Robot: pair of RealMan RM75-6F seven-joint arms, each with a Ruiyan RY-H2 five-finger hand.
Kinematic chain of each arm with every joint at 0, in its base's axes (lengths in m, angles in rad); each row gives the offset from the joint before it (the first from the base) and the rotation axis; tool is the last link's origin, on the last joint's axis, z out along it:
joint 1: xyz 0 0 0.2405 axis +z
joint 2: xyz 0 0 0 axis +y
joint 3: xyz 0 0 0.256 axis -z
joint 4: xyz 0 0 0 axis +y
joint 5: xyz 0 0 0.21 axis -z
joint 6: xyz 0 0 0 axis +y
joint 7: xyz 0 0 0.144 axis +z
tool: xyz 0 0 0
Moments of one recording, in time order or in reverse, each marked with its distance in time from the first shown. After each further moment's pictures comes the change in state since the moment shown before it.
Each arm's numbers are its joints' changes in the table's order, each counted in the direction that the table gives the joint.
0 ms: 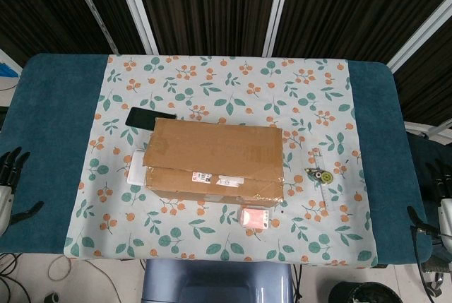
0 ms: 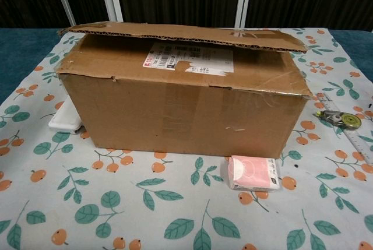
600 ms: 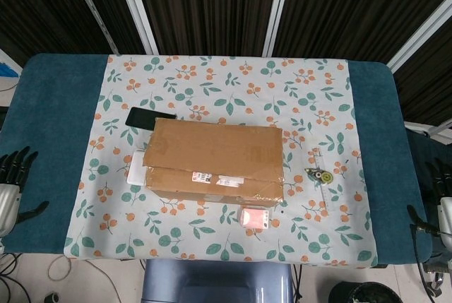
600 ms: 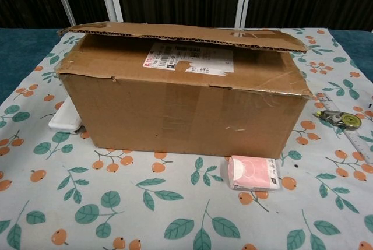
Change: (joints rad) left arm -0.011 -0.013 0.008 -0.003 -0.015 -0.033 0.037; right arm 0.003 -0.010 -0.013 0.008 -0.014 -0.023 -0.001
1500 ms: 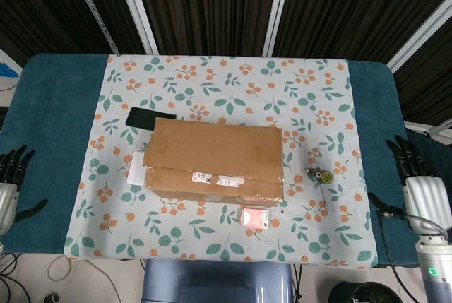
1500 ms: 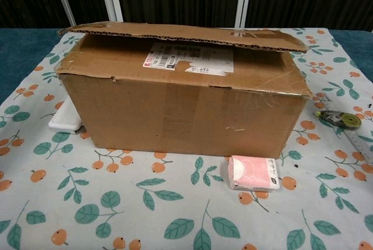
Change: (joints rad) left arm 0.008 -0.005 0.021 0.008 0.015 0.001 -0.022; right arm 0.121 0.078 -0.096 -0.376 0.015 -0.073 -0.159
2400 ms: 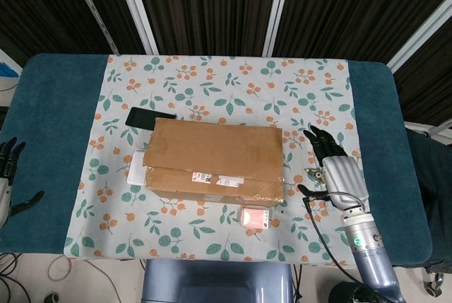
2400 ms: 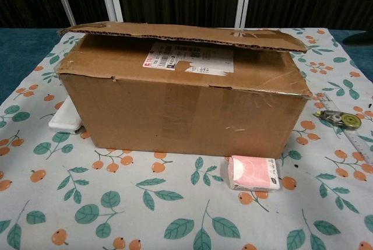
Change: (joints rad) left arm -0.003 -0.025 0.044 0.038 -0.006 0.049 -0.063; right arm 0.243 -0.161 -0.063 -0.287 -0.356 -0.163 -0.394
